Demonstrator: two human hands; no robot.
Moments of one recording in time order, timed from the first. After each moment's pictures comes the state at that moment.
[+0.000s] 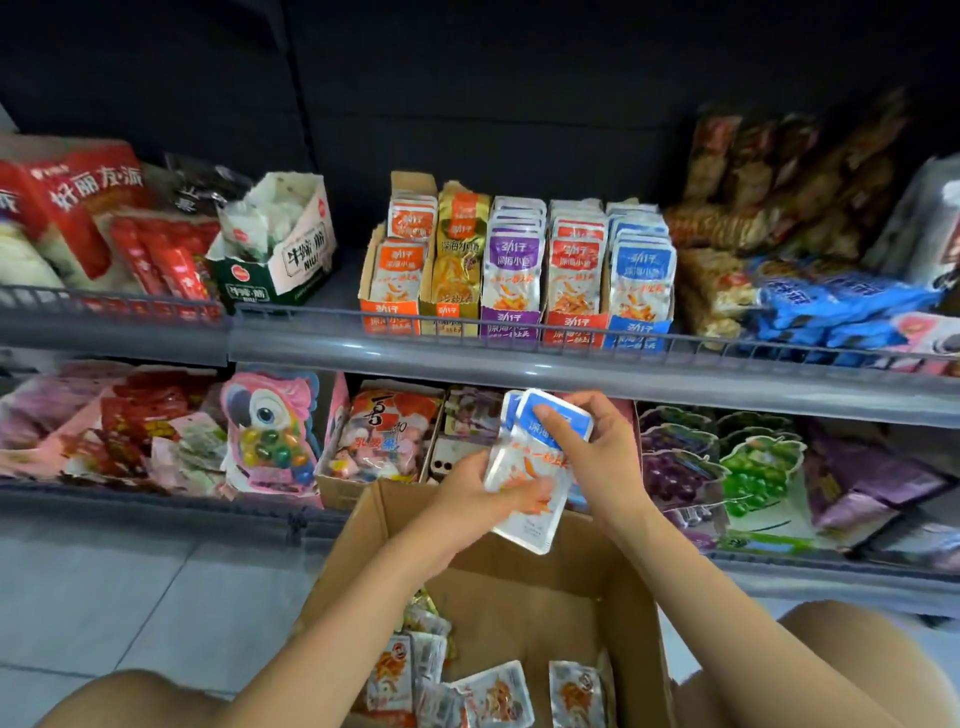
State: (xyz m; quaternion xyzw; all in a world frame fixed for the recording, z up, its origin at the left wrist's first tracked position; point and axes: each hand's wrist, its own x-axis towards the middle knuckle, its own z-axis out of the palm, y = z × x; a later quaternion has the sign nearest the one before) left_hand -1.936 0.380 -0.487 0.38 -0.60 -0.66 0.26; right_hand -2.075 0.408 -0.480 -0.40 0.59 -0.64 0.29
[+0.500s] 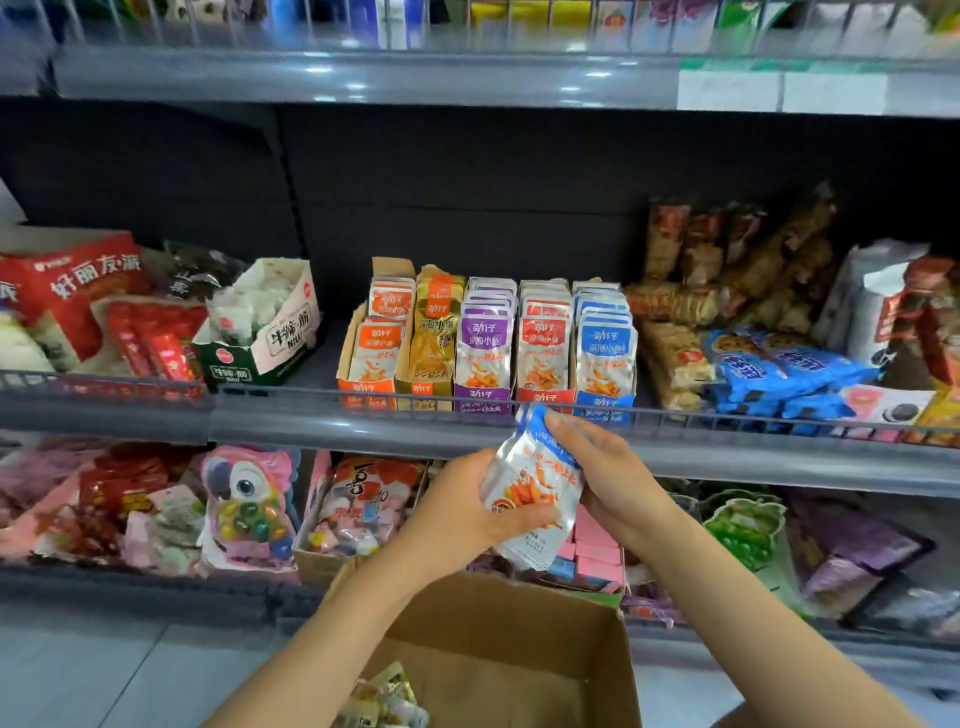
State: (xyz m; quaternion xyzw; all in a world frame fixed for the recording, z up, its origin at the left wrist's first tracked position) left_hand -1.957 0.367 -0.413 0.27 -0.75 -0.53 0.28; right_hand -2.121 0.401 -0.416 -0.36 0.52 -0.60 0.49
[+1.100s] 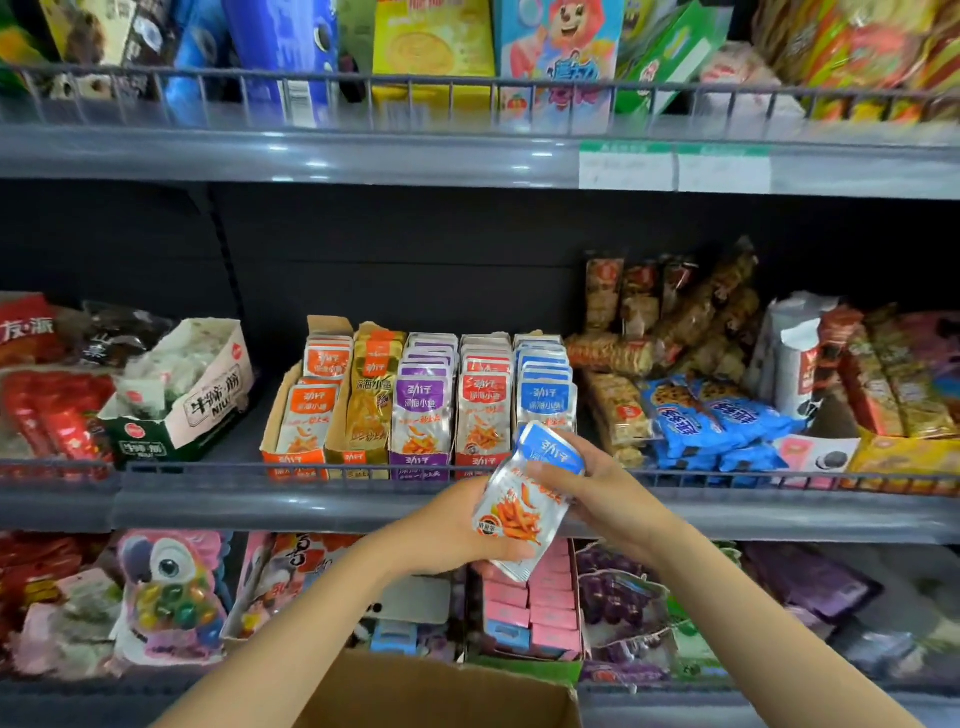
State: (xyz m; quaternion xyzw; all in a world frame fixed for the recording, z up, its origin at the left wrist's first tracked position) left_hand -2.031 0.318 -0.394 0.22 -0.80 -0.55 0.12; right_hand -2.205 0.387 -0.396 -0.43 0.52 -0.56 0.48
